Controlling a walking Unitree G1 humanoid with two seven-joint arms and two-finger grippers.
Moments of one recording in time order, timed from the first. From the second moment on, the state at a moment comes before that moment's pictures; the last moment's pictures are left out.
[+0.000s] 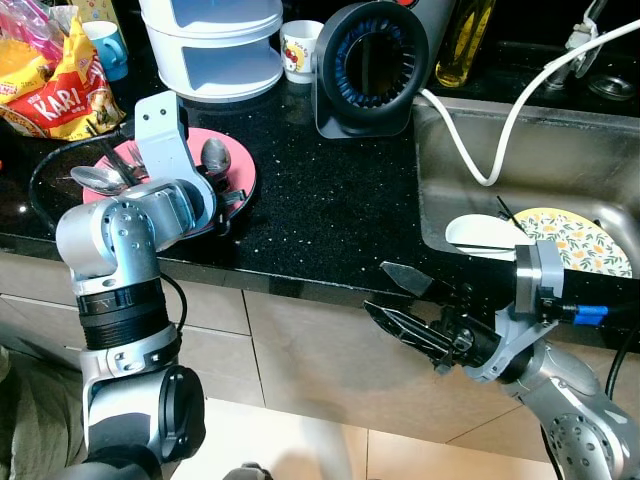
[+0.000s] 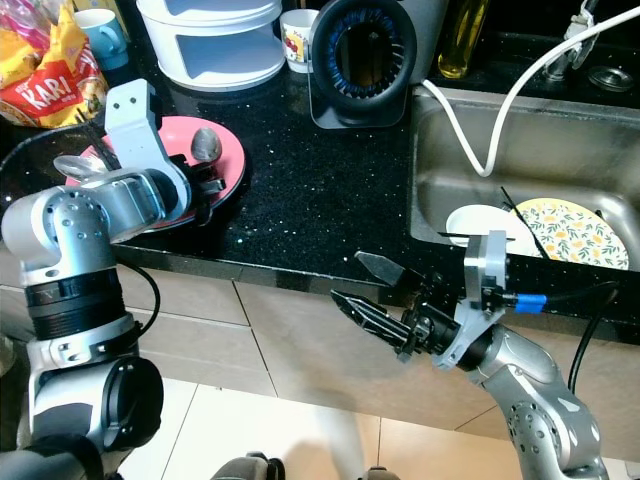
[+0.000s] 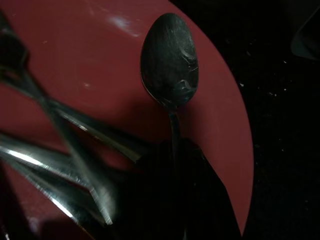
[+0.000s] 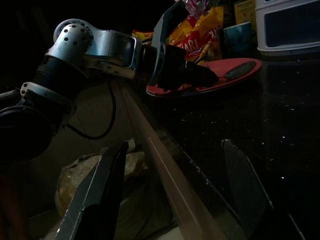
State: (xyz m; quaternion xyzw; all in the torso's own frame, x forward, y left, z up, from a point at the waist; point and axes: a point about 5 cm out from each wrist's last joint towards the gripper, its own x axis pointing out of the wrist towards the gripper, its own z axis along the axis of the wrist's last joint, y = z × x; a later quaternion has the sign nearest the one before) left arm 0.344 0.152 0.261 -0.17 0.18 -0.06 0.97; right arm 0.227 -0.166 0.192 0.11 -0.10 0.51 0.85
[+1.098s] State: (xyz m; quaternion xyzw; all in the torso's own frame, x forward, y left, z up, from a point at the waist) left arm 0.316 0.113 0.336 -0.15 -0.12 -0.32 0.93; right arm 0.245 -0.174 0.216 0.19 -0.21 0.45 0.85
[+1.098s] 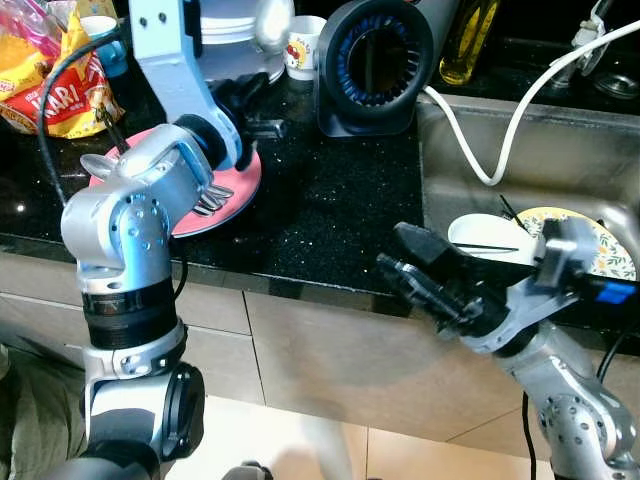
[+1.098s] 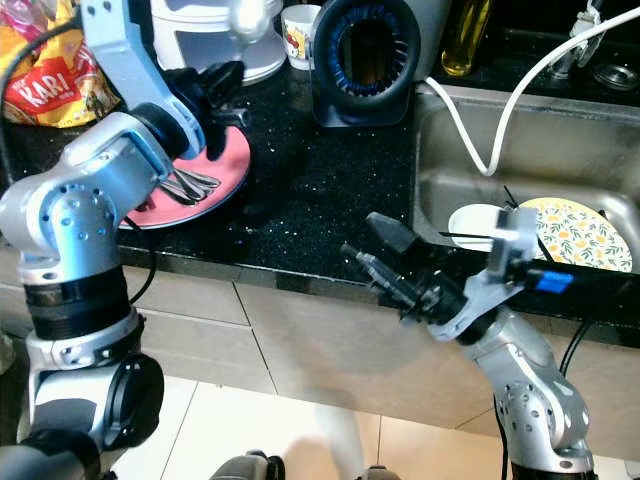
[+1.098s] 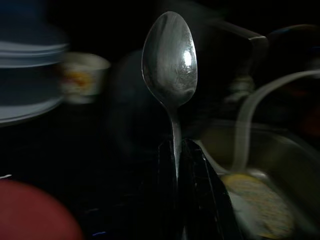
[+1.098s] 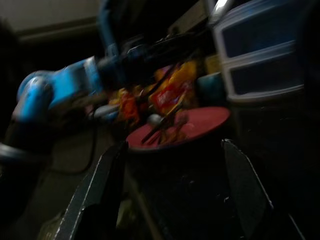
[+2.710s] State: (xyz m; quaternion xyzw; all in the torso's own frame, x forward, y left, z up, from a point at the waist) left arm 0.272 0.085 0.269 0.09 -0.13 -0.55 0.82; right arm 0.277 -0.146 0.258 0.23 -0.22 0.37 0.88
